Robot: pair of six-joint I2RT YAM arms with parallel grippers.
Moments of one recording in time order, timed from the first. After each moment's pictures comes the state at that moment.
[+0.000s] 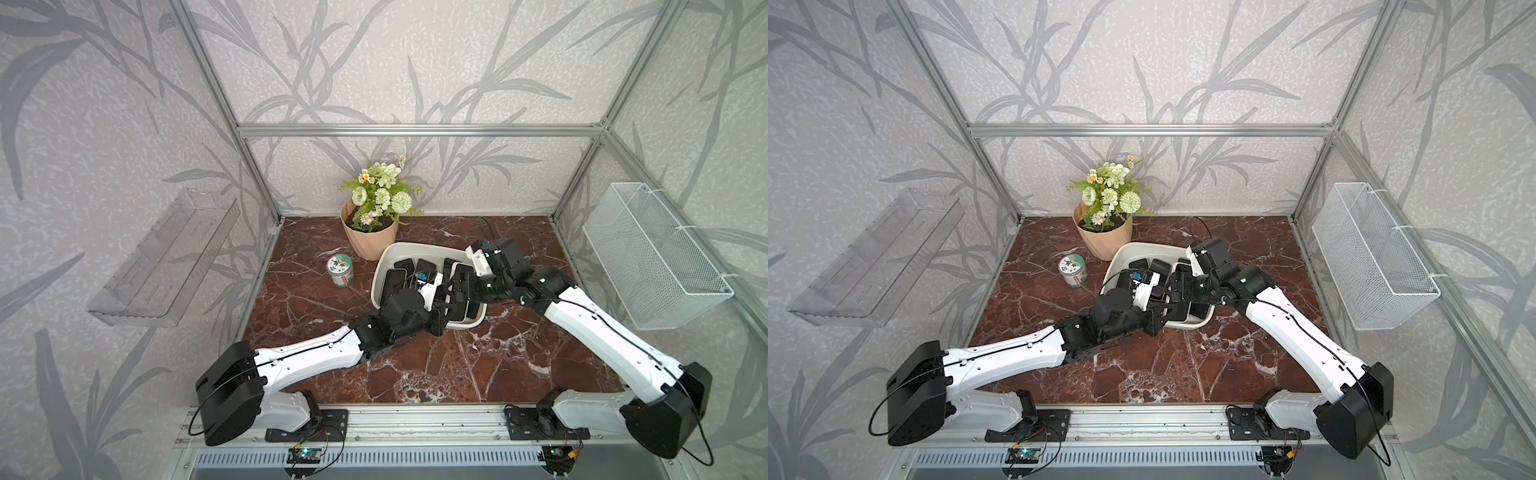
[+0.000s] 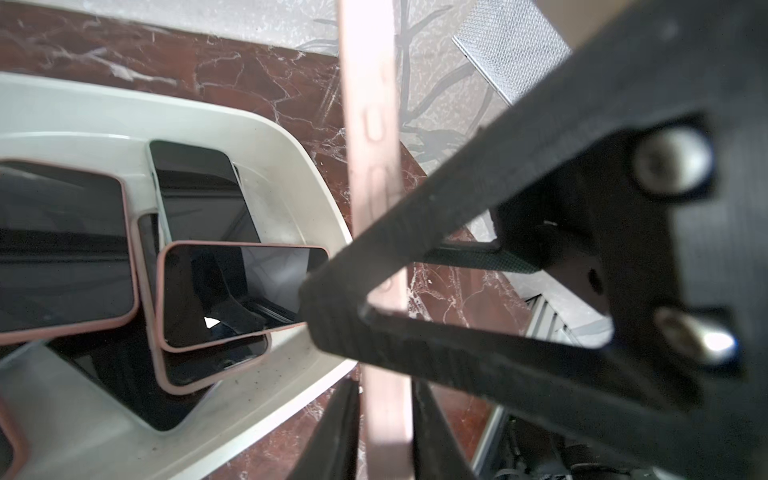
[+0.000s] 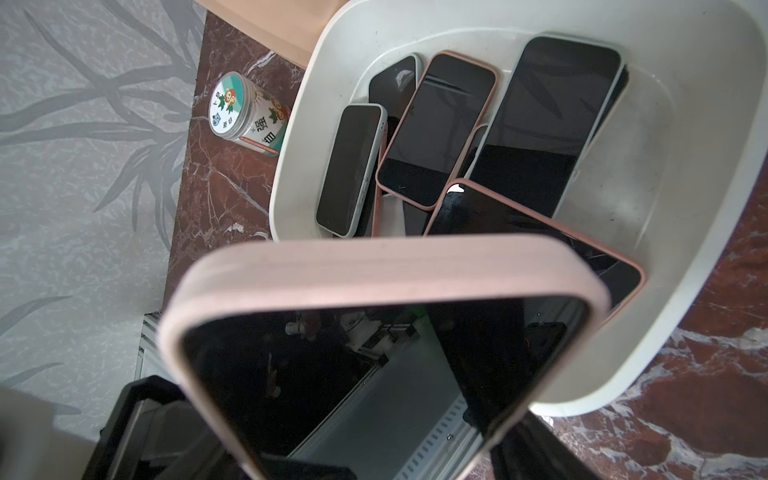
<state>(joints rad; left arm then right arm) -0.99 1.34 0.83 0.14 0.01 -0.58 0.59 1.28 1.21 -0.80 -0.22 0.61</state>
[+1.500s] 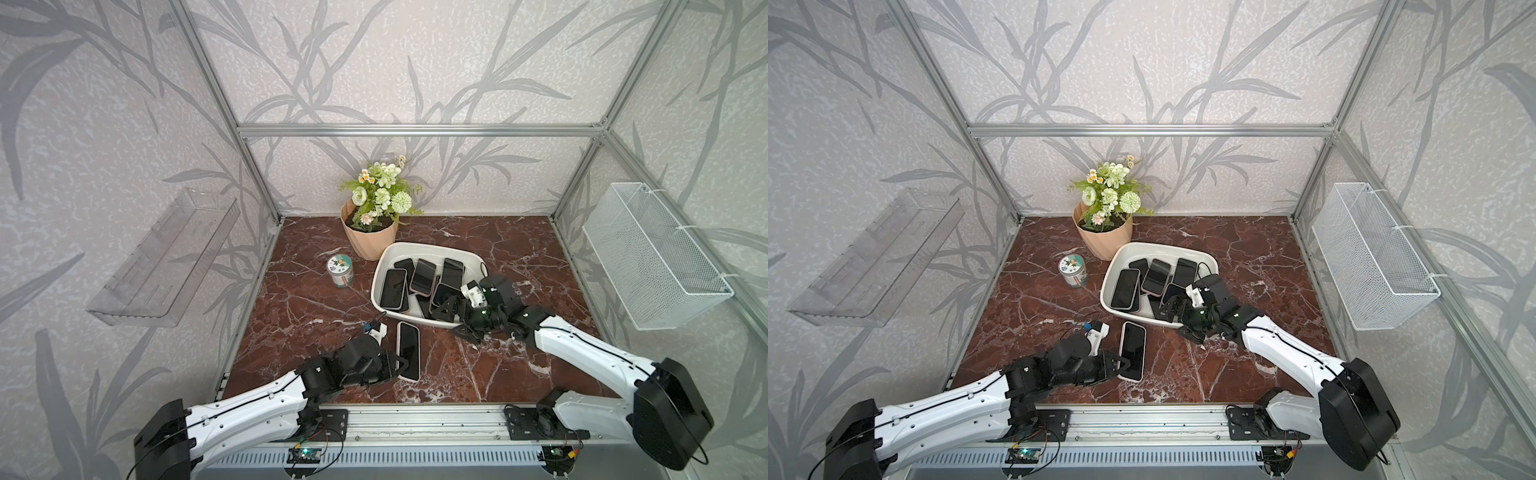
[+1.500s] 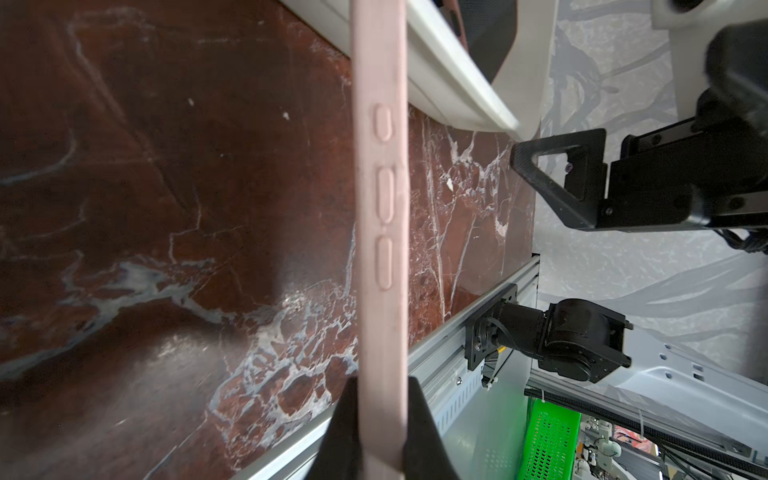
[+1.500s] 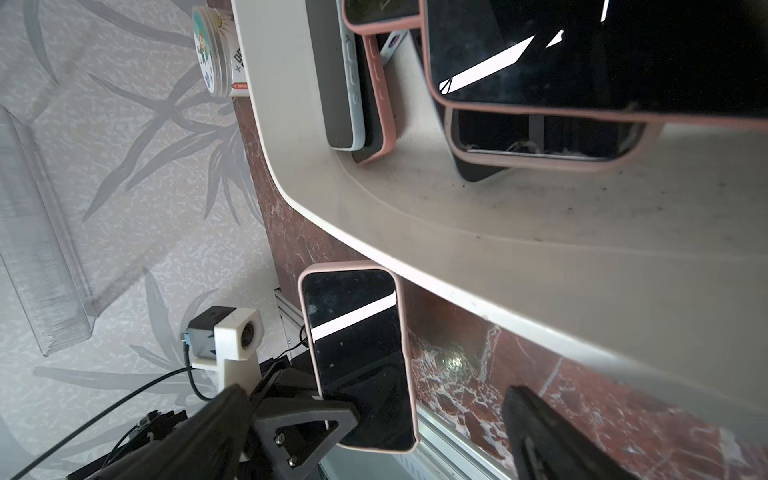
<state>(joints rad) -1.01 0.80 0.33 -0.20 0.15 -1.22 0.59 1.25 0.70 -0.25 -0.56 1.11</state>
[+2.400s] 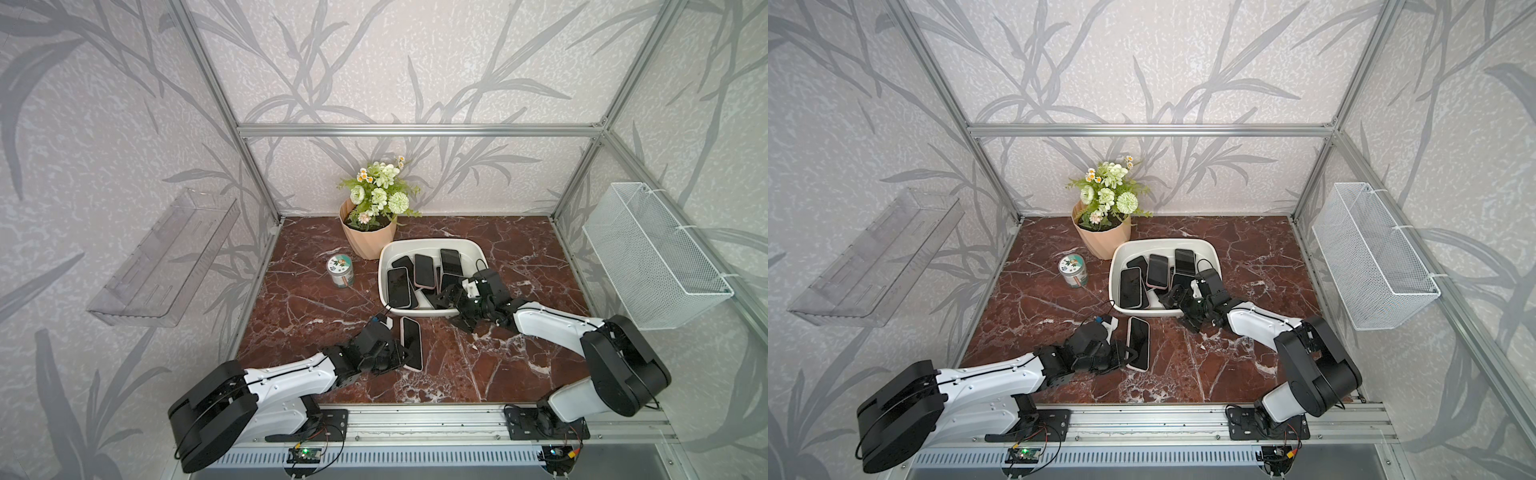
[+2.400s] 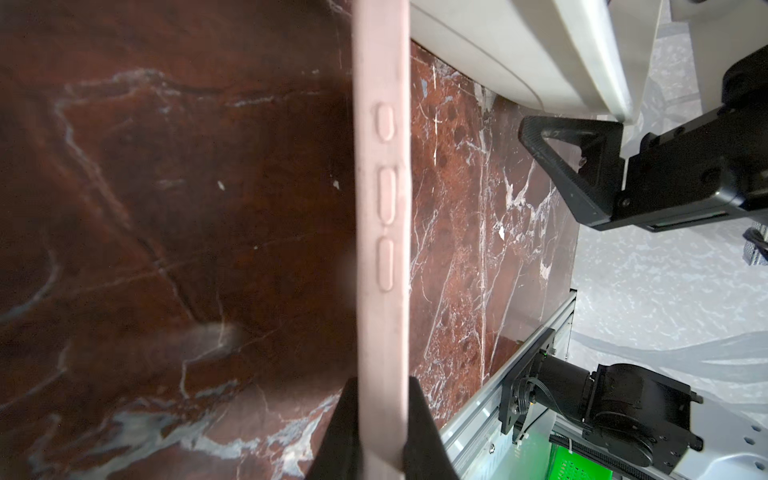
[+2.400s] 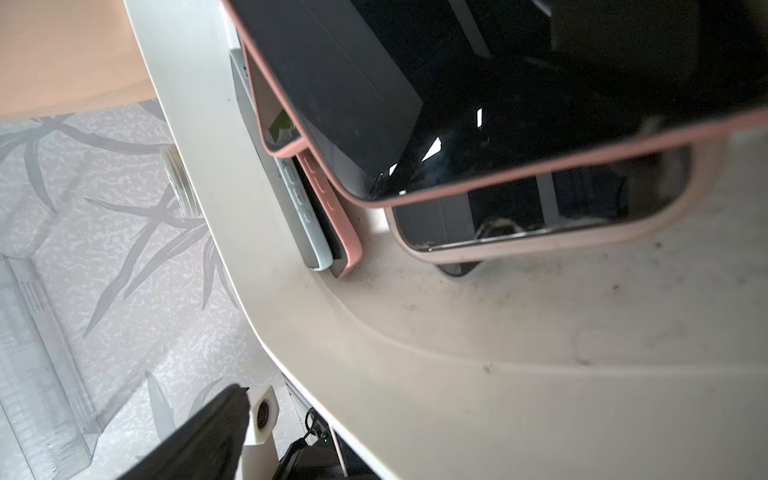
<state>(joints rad) -0.87 1.18 0.35 0.09 0.20 -1.14 0.47 1.50 0.70 0.00 -0.51 1.17</state>
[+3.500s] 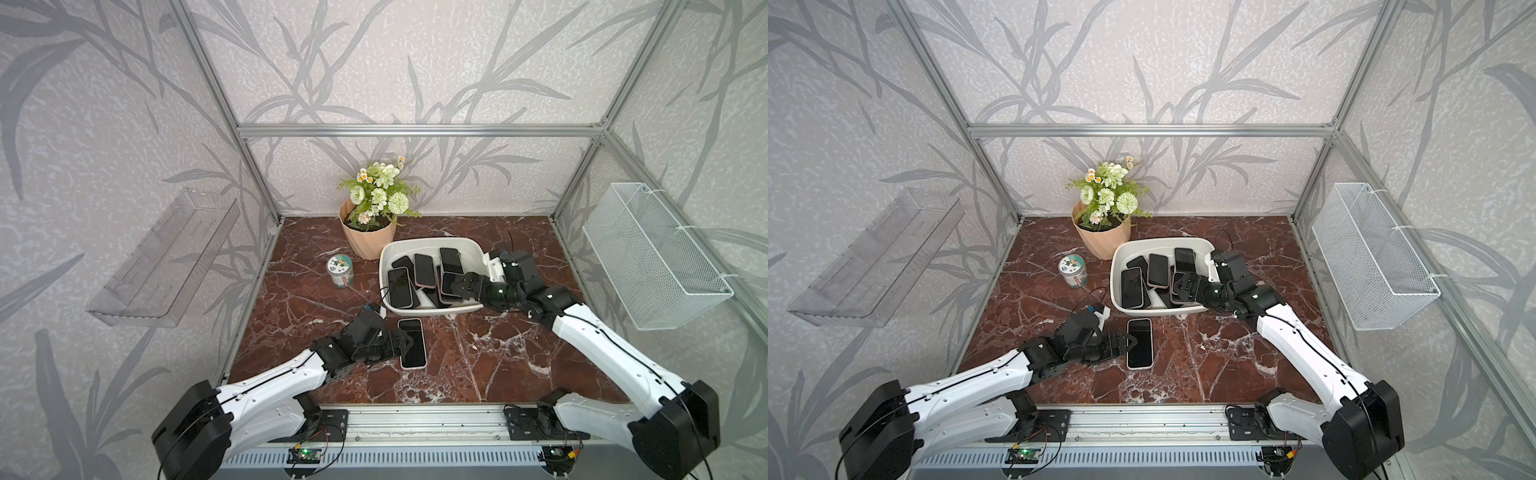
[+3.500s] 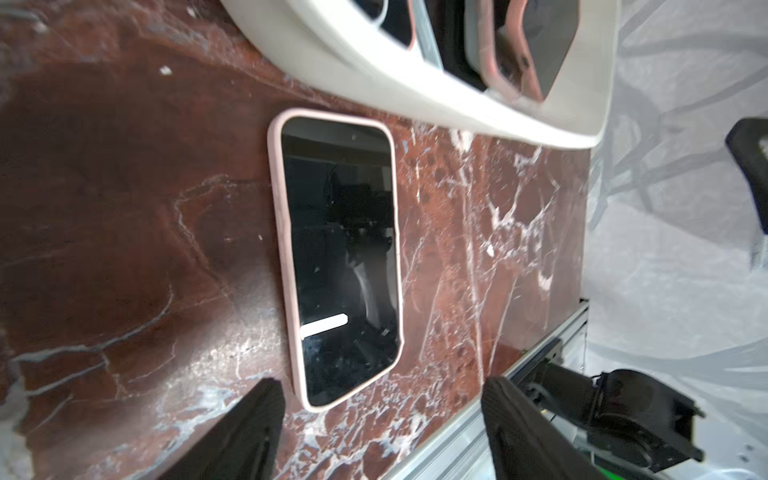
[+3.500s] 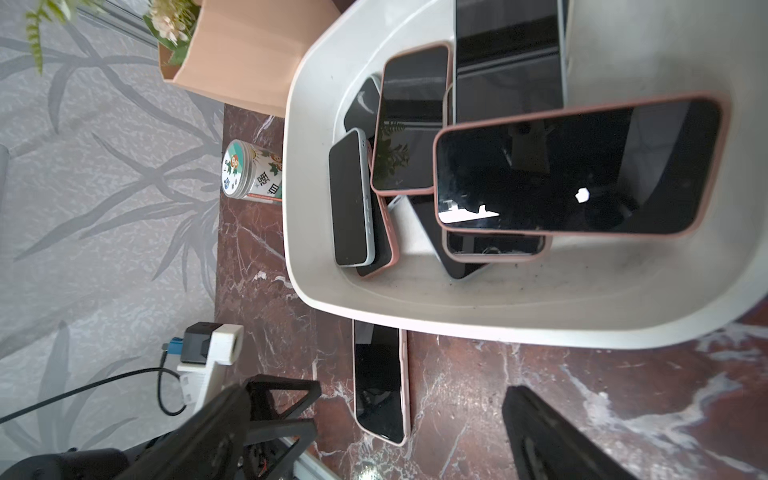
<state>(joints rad) -0.80 1.00 0.47 -0.23 0.17 -1.01 0.44 1.18 1.00 -0.59 -0.30 0.70</state>
